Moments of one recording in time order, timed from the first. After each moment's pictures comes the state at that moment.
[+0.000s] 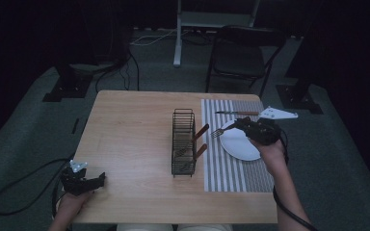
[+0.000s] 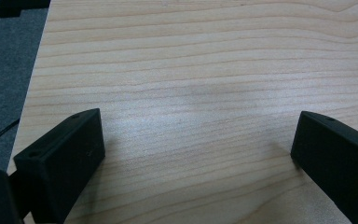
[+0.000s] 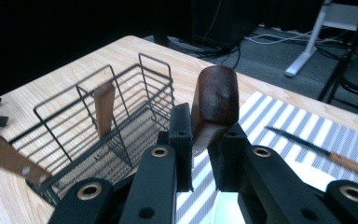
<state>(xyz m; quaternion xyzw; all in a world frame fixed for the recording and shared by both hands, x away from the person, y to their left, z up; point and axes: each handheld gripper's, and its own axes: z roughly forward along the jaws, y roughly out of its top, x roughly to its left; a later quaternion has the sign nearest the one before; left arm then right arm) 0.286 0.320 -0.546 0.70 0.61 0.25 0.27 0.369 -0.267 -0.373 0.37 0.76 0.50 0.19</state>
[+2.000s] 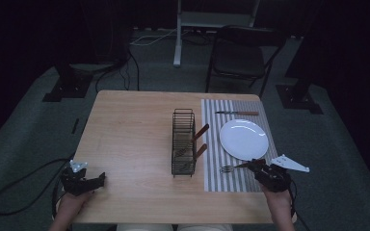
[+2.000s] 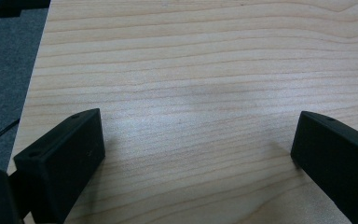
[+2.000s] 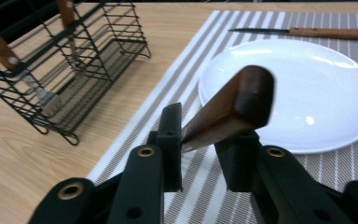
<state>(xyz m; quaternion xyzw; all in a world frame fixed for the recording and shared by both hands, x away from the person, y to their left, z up) 0.286 0.319 -0.546 0.70 0.61 0.25 0.27 0.267 -0.297 -0.460 0.50 0.70 0.46 0.20</state>
